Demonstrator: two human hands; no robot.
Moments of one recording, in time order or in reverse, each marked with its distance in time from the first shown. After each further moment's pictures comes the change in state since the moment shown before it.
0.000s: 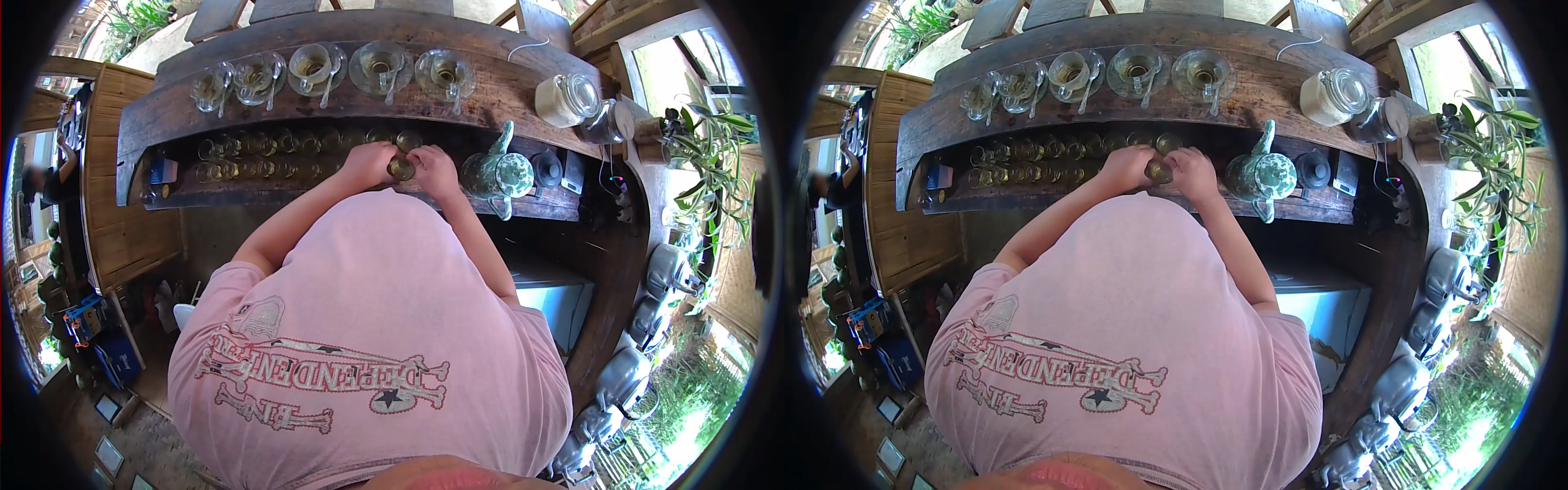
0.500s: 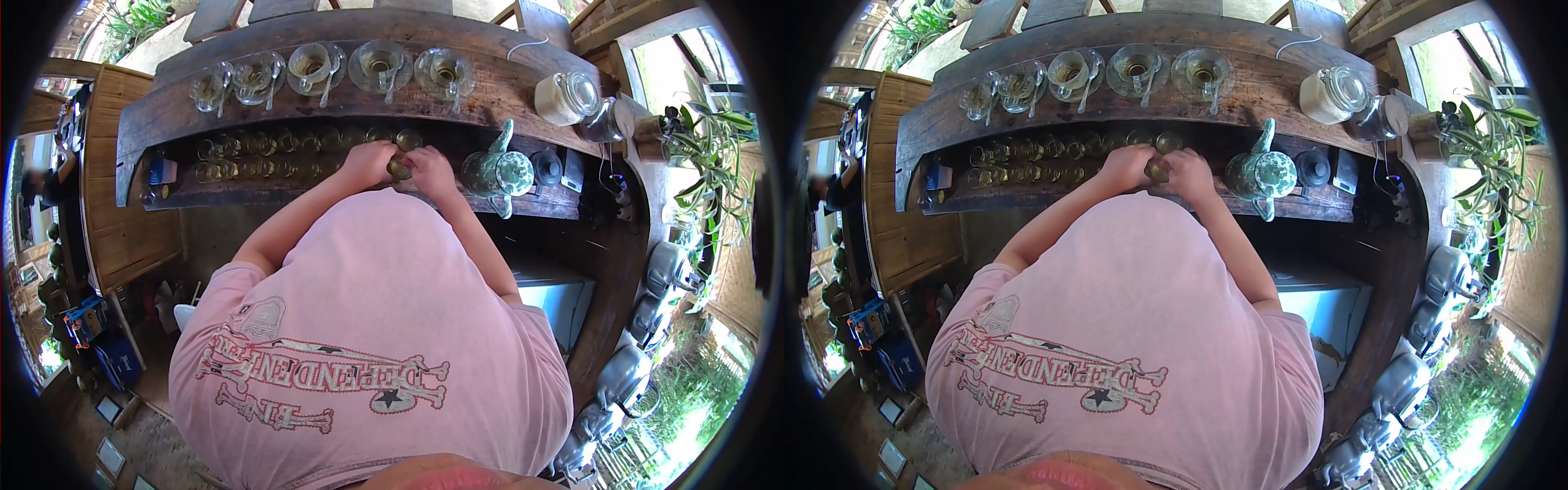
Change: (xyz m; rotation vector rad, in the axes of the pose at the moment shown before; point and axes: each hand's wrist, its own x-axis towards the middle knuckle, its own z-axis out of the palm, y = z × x) left_hand -0.001 0.004 -0.003 -0.001 -0.019 -0.011; right_hand -0.004 -0.002 0.005 -0.029 -0.046 -0.071
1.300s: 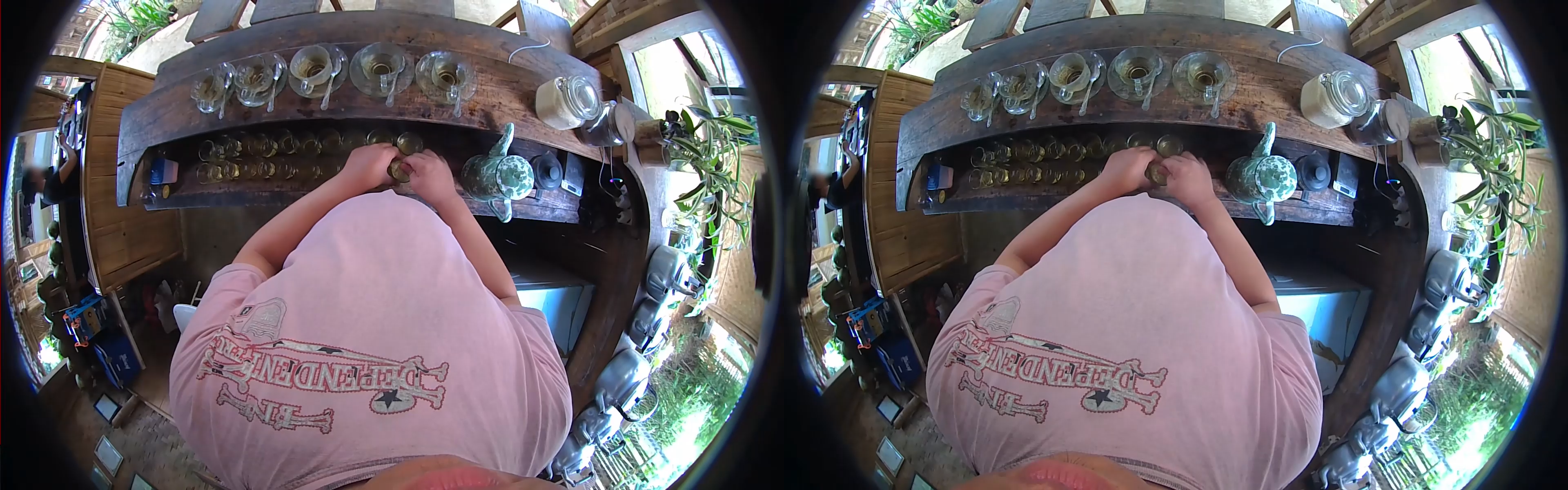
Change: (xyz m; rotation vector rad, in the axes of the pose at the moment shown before) left_hand 0.002 -0.003 0.001 -0.007 0.043 0.034; right_hand -0.002 -0.001 0.003 -0.095 -0.086 0.038
